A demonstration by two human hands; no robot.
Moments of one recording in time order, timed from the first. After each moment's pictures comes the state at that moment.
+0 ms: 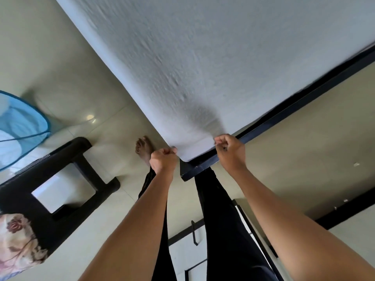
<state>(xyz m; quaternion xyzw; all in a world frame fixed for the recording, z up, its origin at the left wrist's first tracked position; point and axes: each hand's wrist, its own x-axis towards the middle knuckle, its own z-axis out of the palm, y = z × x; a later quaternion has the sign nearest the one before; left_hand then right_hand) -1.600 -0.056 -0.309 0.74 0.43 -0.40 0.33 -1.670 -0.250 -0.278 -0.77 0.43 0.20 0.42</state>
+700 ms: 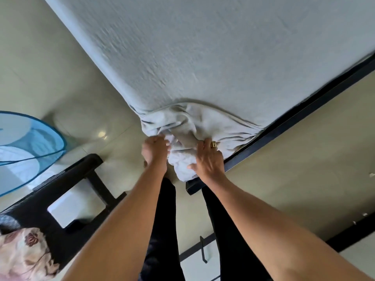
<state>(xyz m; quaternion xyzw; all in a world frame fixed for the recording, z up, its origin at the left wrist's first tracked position) -1.506 -0.065 -0.287 0.69 0.45 -0.31 0.47 -1.621 -0.192 -0.293 -0.92 0.15 0.35 0.08</state>
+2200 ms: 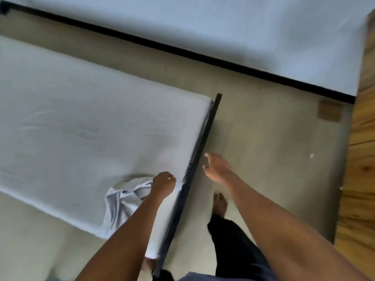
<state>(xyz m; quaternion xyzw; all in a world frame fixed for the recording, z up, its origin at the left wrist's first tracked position) -1.551 -0.440 -0.100 0.86 -0.15 -0.47 0.13 -1.719 -0.605 -0.088 -0.77 0.48 0.20 0.36</state>
